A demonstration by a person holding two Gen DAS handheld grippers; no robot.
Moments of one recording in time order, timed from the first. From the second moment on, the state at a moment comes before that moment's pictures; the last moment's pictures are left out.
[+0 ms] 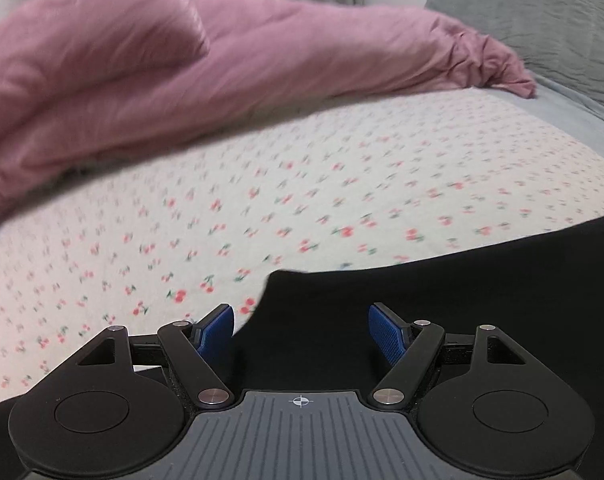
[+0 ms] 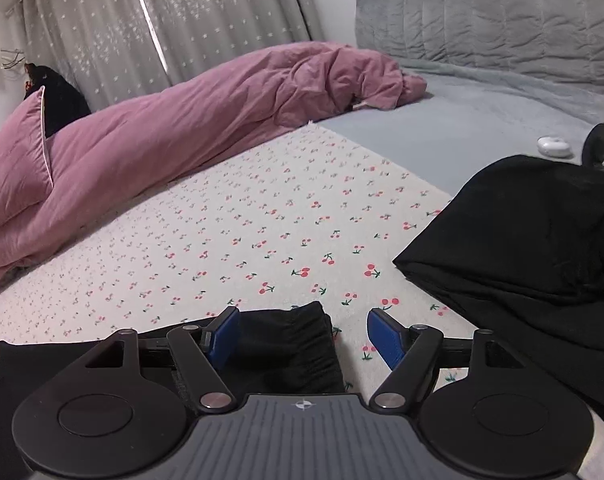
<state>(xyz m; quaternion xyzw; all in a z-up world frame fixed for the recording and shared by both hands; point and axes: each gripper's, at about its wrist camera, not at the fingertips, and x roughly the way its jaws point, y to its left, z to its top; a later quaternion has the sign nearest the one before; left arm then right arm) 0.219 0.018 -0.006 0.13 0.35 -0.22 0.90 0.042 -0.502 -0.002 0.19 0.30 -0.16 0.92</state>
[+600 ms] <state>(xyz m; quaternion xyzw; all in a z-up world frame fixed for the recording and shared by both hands) 0.252 0.064 -0.026 -0.09 0.31 -0.25 0.91 0.067 -0.490 -0.023 0.14 0.30 -0.16 0.93</state>
